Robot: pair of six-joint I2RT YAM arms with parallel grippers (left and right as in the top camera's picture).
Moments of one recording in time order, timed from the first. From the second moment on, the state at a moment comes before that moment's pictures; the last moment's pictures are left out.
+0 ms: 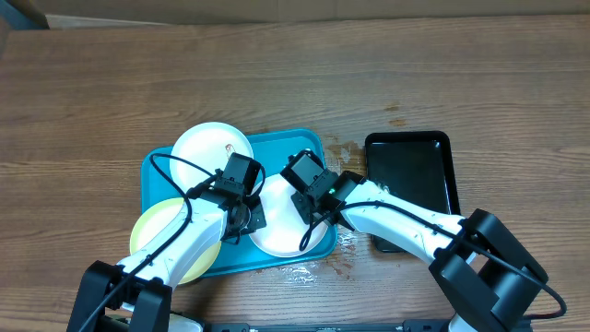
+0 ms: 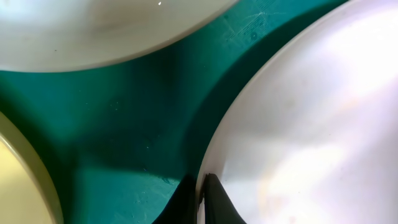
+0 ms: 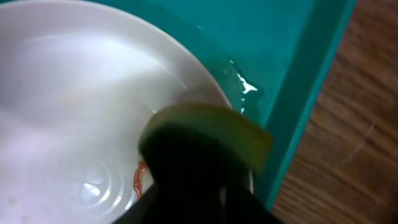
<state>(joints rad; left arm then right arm) -0.36 1.50 0.72 -0.64 -0.01 -0.60 0.83 1.81 1.10 -0.52 0.14 0.30</state>
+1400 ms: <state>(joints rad) -0.36 1.50 0.72 -0.64 -0.01 -0.60 0.82 1.81 1.06 -0.51 0.00 0.59</state>
